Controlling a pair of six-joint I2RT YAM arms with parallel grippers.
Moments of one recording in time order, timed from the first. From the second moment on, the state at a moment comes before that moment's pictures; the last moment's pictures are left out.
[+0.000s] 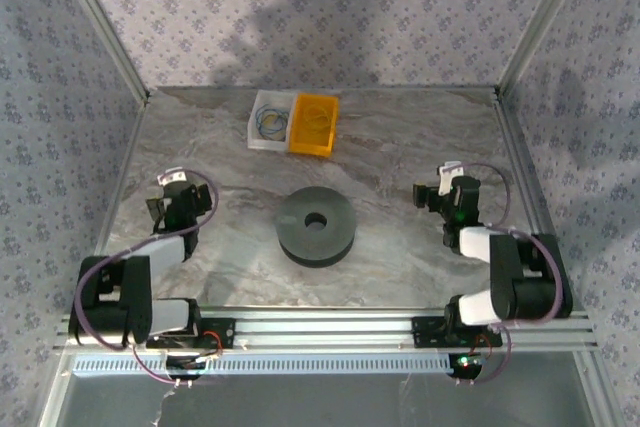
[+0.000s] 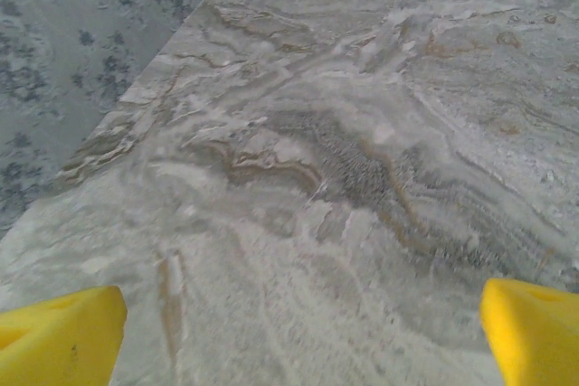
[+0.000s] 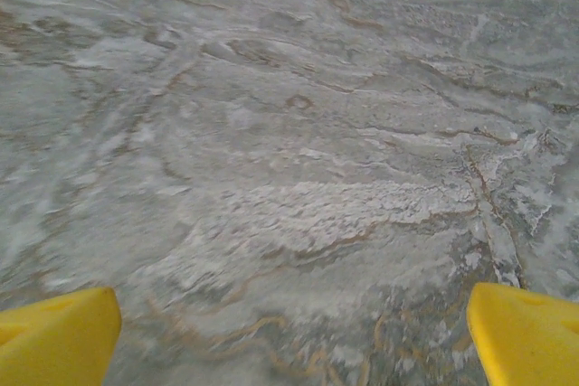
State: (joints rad) left arm -0.02 1.32 0.36 0.41 -0.40 -0.12; right arm -0.01 1.46 0.37 0.58 0.01 -0.07
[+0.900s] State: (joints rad) left arm -0.01 1.54 0.38 0.73 -0.25 -0.07; right arm -0.04 1.52 0.38 0.68 0.01 -0.04
